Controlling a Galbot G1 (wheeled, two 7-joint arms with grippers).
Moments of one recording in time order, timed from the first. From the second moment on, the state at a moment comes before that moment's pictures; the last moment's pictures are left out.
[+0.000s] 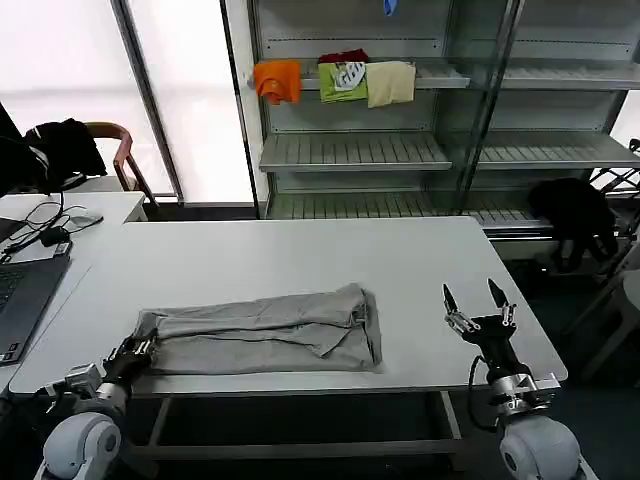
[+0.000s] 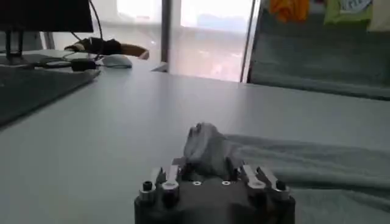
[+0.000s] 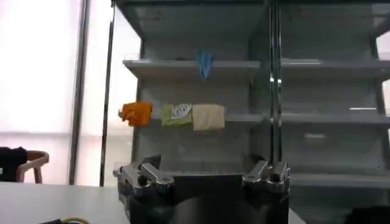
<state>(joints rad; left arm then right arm) 1.29 -1.07 -0.65 -1.76 -0.65 0.35 -0.18 -1.31 0.98 0.45 1.96 0.47 0.11 0.16</state>
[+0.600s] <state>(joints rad) 1.29 -1.08 -0.64 -1.75 -0.62 0.34 -0.16 -1.31 0.99 0.45 1.96 0.49 0.11 0.16</state>
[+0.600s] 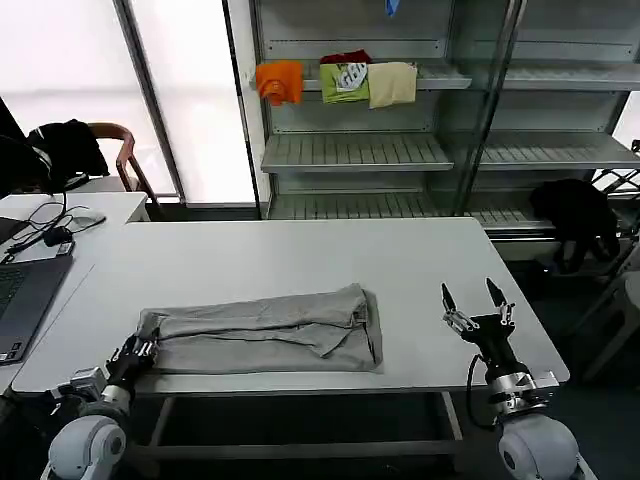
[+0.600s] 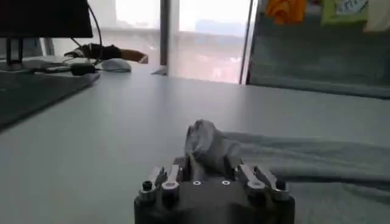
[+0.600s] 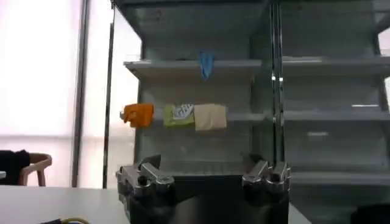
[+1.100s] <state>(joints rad) 1.27 -1.04 -0.66 -1.79 -0.67 0.36 -0.18 -1.29 0.99 0.44 1.97 0.49 0.09 0.17</state>
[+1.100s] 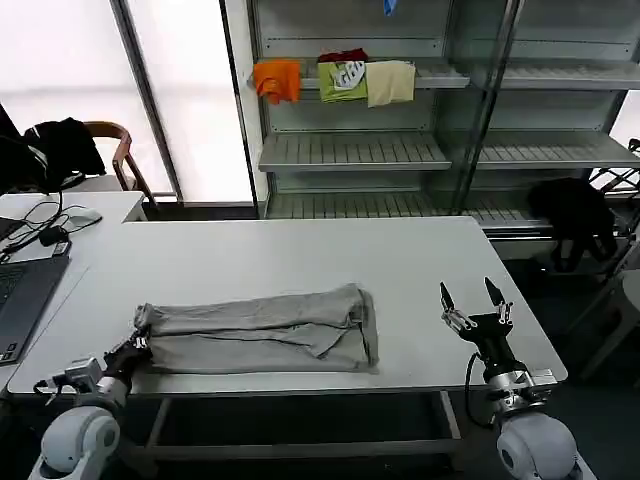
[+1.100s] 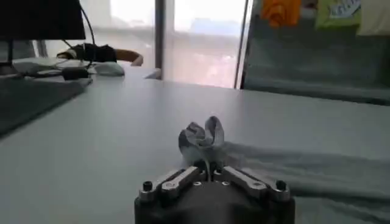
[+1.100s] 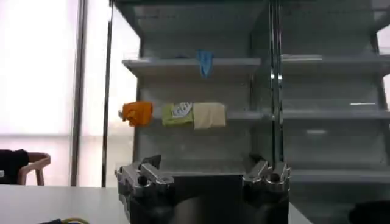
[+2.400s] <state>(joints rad) 1.25 -0.96 -0.69 -1.98 -0.65 0.35 -0.13 -1.29 1.01 0.44 1.97 0.48 0.09 0.17</state>
